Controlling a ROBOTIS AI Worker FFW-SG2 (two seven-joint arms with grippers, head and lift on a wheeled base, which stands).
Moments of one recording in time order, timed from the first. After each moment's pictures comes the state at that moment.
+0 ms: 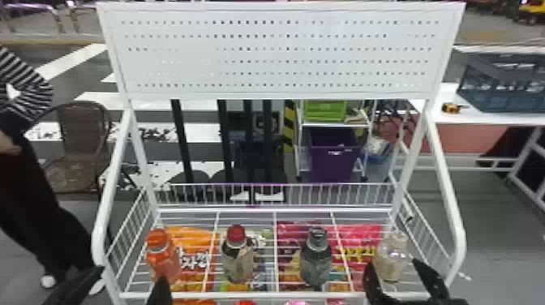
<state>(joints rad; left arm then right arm) 0.87 0.21 0.03 -2.53 0.15 0.16 0.05 0.18 0.00 -0.04 -1.39 0.03 -0.33 0.06</state>
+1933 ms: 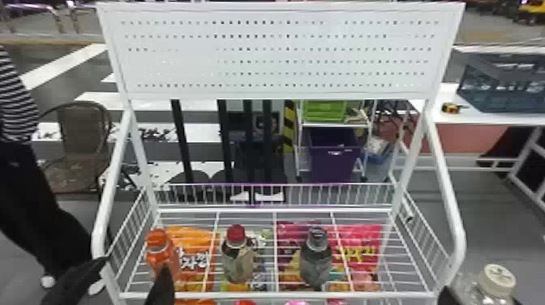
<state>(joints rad) 0.82 0.21 0.03 -2.51 0.15 0.16 0.05 0.90 -0.03 -0.10 -2.34 -0.05 -0.13 0.09</state>
